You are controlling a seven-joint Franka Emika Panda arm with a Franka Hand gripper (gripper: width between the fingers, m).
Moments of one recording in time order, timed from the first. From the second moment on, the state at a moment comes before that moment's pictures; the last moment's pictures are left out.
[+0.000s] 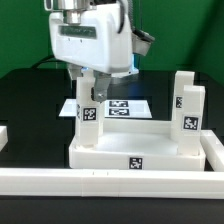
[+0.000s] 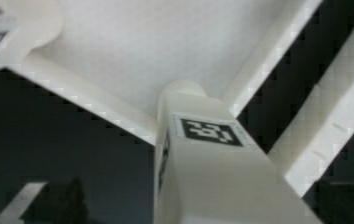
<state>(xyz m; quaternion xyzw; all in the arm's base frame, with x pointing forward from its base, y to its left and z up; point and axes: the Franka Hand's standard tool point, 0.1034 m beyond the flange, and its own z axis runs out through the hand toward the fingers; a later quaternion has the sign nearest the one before) 0.571 -0.066 0.110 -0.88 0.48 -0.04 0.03</state>
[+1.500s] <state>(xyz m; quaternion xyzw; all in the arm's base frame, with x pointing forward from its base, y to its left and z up) 0.571 -0.066 0.111 -0.99 -0.13 -0.03 -0.02</state>
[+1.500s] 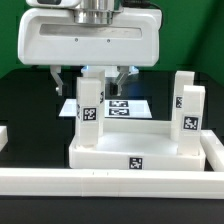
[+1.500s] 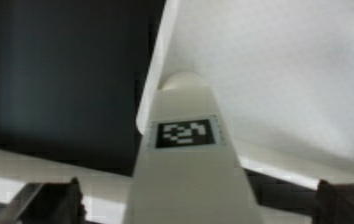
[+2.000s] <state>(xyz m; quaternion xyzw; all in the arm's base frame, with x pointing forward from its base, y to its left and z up) 0.571 -0.067 0.110 -0.99 -0.12 -0.03 -0.02</state>
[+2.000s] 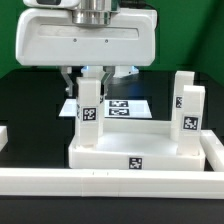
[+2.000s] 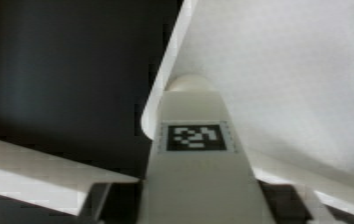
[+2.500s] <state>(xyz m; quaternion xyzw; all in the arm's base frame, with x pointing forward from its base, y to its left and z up) 0.570 -0.067 0.110 -1.00 0.04 -0.04 -0.02</state>
